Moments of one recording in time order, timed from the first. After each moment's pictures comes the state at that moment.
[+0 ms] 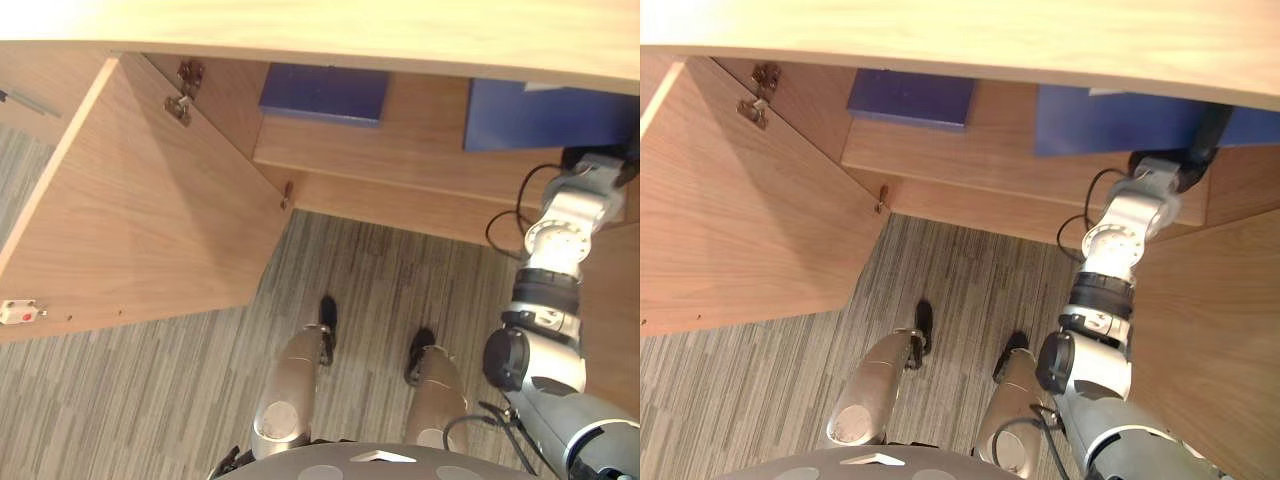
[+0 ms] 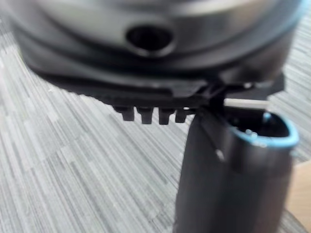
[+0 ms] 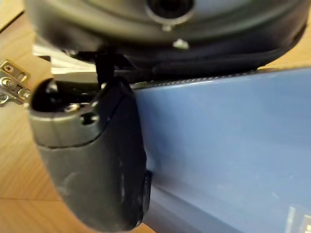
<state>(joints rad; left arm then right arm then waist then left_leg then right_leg) 0.25 -0.07 0.44 1.05 -0.12 -0.04 -0.04 -0.81 -0.30 -0.56 0.33 1.15 -0.27 -0.34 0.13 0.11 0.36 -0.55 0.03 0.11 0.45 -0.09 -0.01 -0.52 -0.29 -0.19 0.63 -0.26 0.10</state>
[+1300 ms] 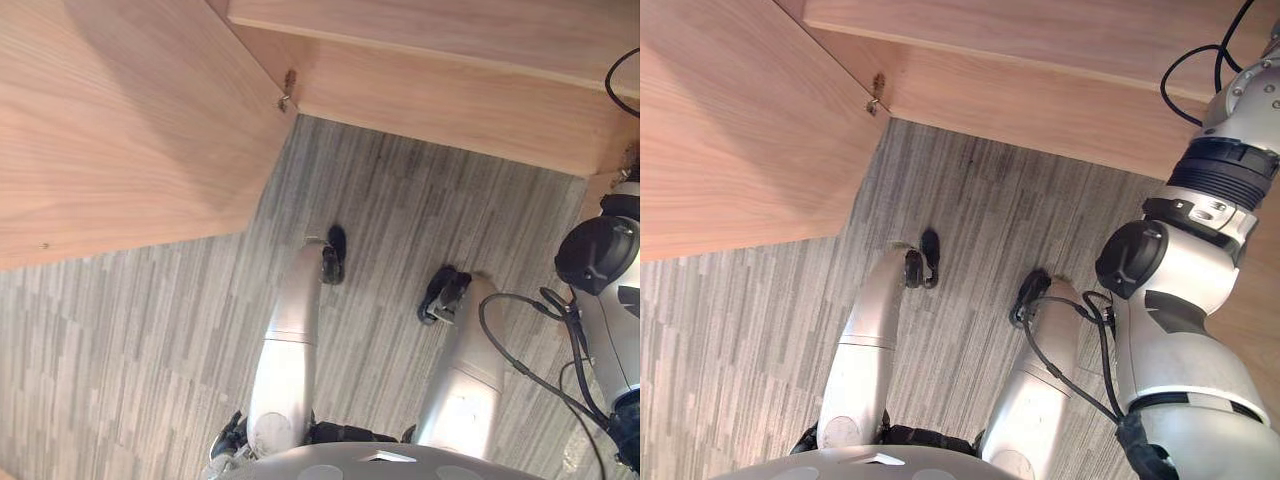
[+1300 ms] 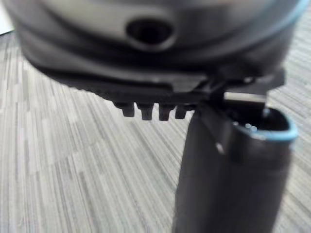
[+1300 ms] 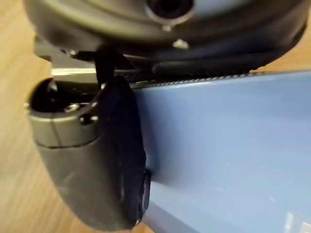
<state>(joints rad) 0.13 -0.08 0.45 1.05 -0.27 -0.06 -0.02 -1.32 -0.59 -0.54 0.51 1.26 -0.35 -0.45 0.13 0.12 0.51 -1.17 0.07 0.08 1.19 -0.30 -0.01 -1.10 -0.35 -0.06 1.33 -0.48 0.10</state>
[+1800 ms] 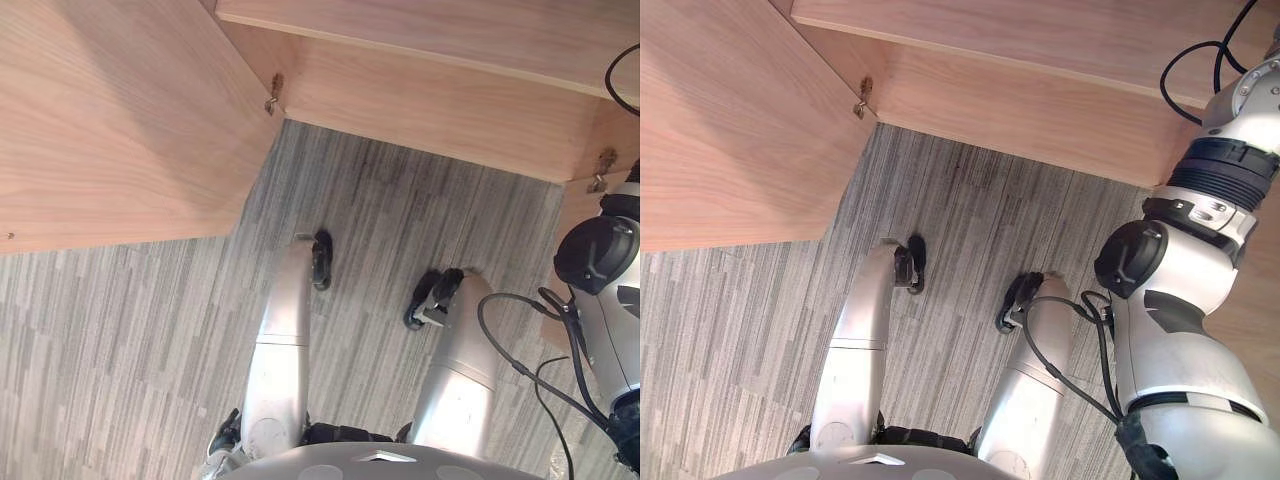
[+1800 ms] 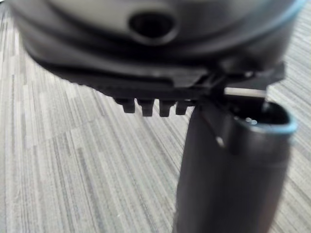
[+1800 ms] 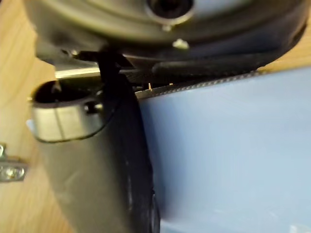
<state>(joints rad) 0.12 -0.07 0.49 1.05 -0.28 -0.04 -0.02 -1.32 -0.59 -0.54 0.50 1.35 -0.37 -0.40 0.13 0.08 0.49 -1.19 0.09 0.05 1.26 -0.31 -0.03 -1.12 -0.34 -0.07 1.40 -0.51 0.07</state>
